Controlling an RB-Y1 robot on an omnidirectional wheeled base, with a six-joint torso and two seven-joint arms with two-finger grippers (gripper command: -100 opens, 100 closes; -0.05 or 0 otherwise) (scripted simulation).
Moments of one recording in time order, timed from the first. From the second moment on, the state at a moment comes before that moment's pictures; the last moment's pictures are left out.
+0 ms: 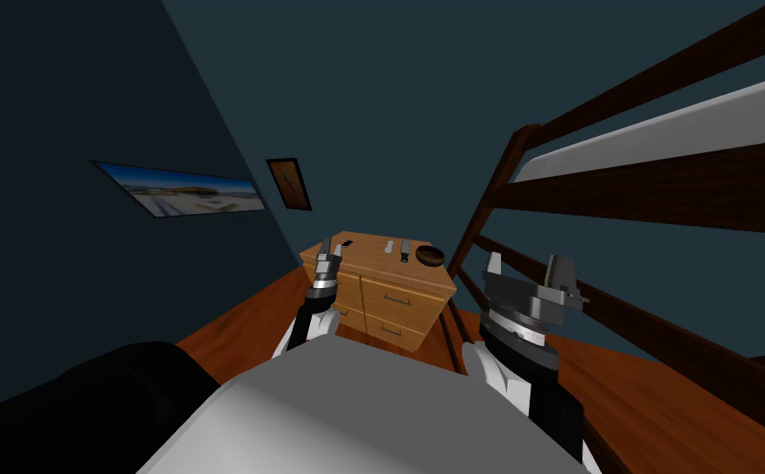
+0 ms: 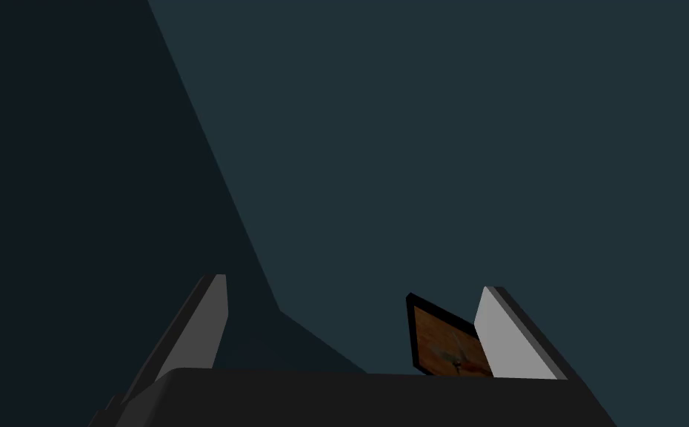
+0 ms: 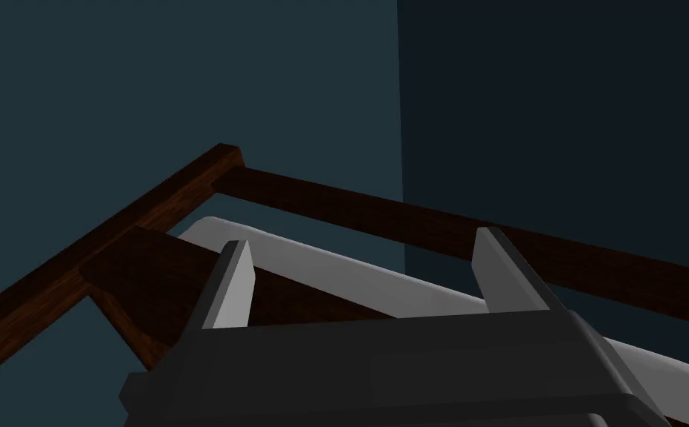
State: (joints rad) left arm 0.47 -0.05 -0.06 -2.31 0.03 -0.49 -0.17; right arm 0.46 0.02 0.00 -2.40 -0.12 -0.61 -0.07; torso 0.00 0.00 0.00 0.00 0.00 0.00
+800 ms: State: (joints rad) left arm 0.47 -0.05 -0.06 -2.31 0.03 -0.49 -0.17; right arm 0.48 -0.16 0.00 -2.40 -0.26 -0.46 -0.22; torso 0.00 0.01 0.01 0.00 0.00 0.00
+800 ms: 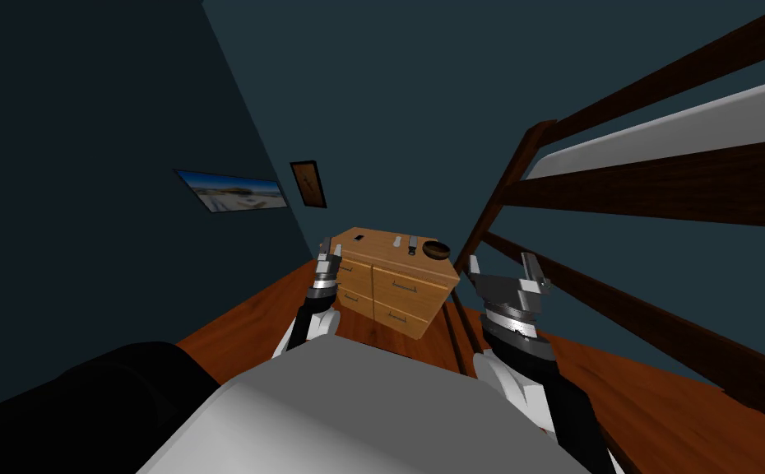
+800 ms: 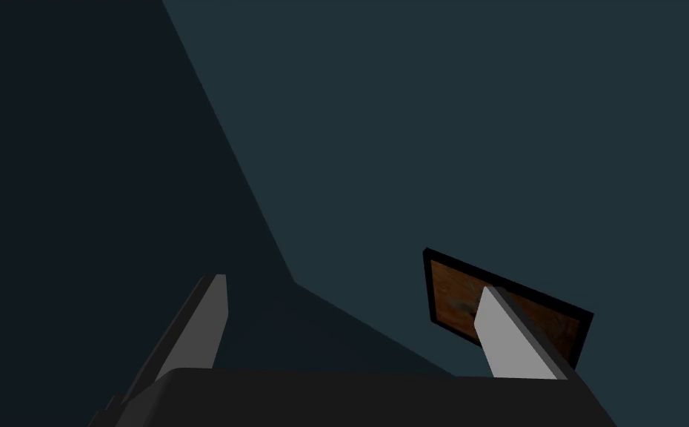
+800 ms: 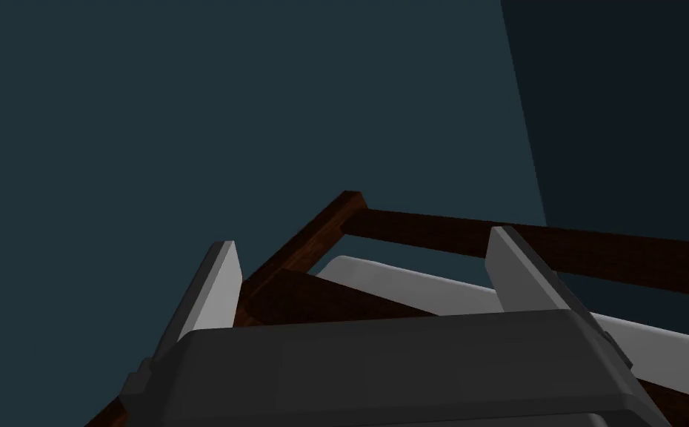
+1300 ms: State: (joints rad) left arm 0.47 -0.05 -0.06 -2.31 0.03 -0.49 -0.17; right arm 0.47 -0.24 -0.01 -2.39 -0.34 -0.33 -0.35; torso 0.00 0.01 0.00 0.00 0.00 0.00
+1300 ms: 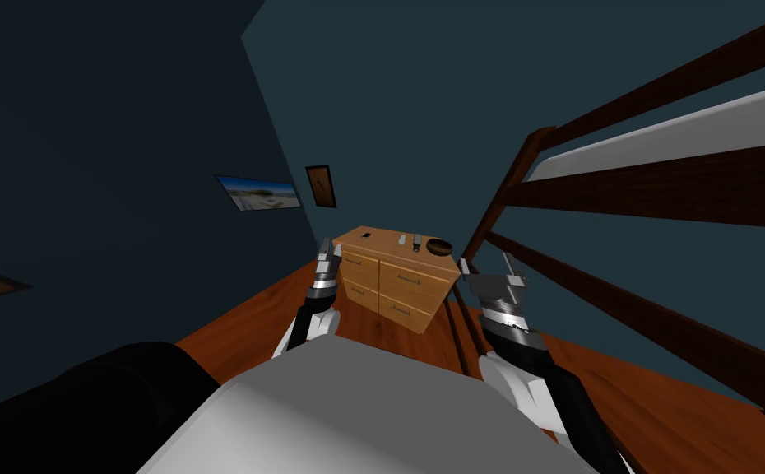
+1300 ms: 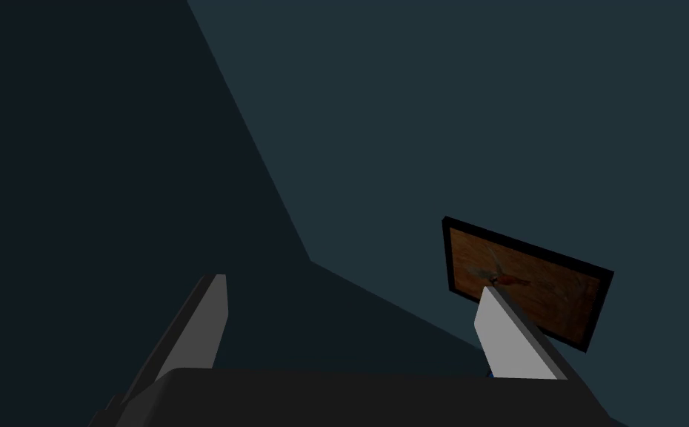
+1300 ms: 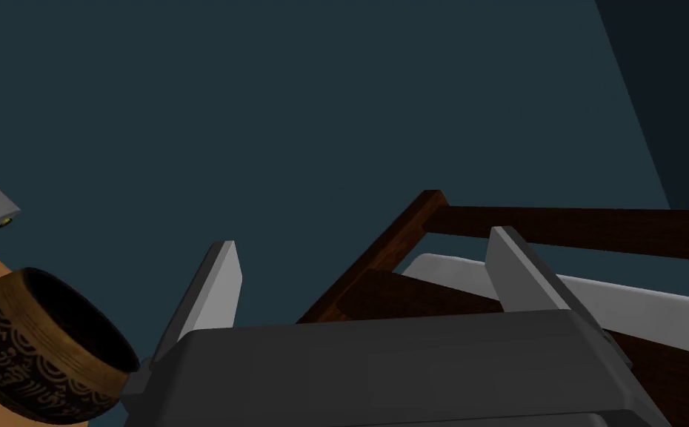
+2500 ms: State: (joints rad) left arm 0.47 -0.05 -0.06 -2.31 0.03 -0.49 -0.17; right arm 0.45 -0.37 -0.06 -2.36 -0.50 -0.02 -0.63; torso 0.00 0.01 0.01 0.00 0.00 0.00
